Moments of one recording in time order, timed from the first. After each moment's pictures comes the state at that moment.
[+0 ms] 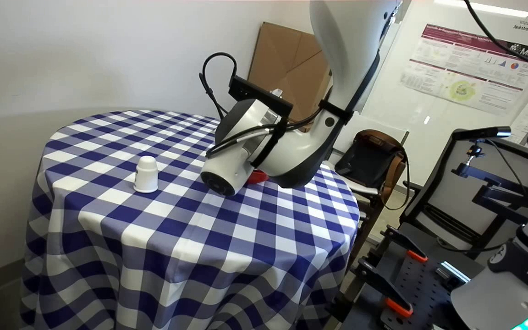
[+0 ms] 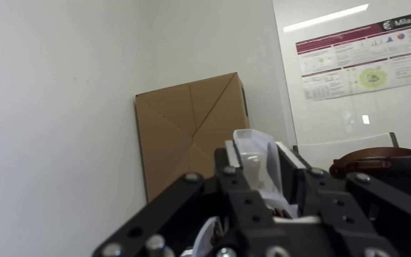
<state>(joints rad) 0.27 0.80 0.12 -2.00 -1.88 1.13 -0.19</state>
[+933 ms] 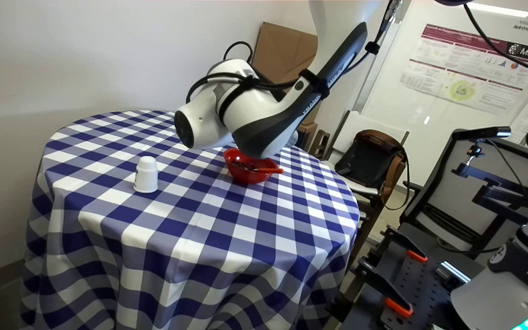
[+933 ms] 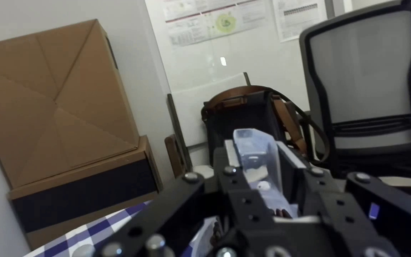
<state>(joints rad) 0.18 0.80 0.20 -1.82 -1.46 1.20 -0.21</state>
